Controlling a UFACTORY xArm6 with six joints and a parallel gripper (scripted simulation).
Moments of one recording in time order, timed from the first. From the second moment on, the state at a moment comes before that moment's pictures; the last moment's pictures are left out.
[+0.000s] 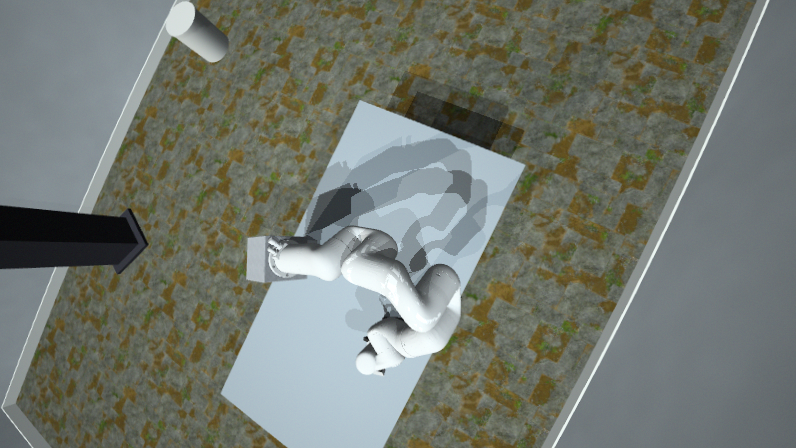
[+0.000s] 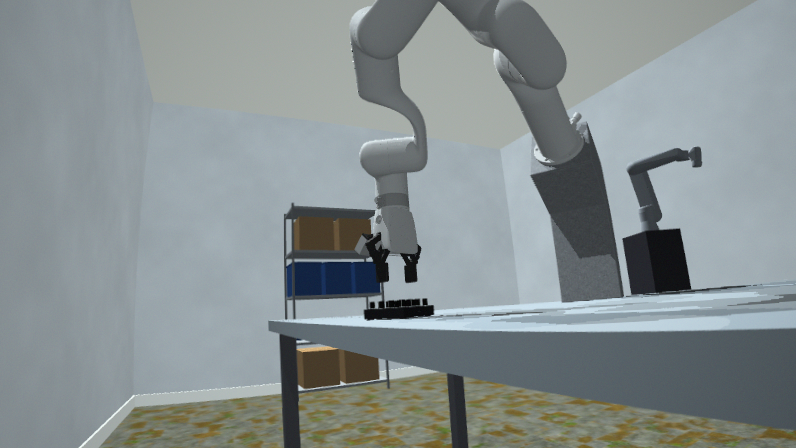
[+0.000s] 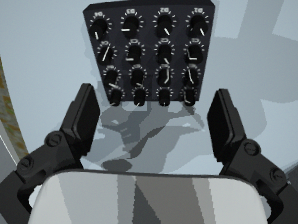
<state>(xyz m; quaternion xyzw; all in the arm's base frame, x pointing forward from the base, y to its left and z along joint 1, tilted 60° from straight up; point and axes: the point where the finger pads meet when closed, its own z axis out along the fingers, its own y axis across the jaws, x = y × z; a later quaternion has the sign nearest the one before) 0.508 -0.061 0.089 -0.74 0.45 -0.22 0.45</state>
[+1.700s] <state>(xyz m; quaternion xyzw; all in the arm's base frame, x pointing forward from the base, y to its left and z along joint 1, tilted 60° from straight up) 0.486 -0.025 0.090 -0.74 0.45 -0.22 0.45</state>
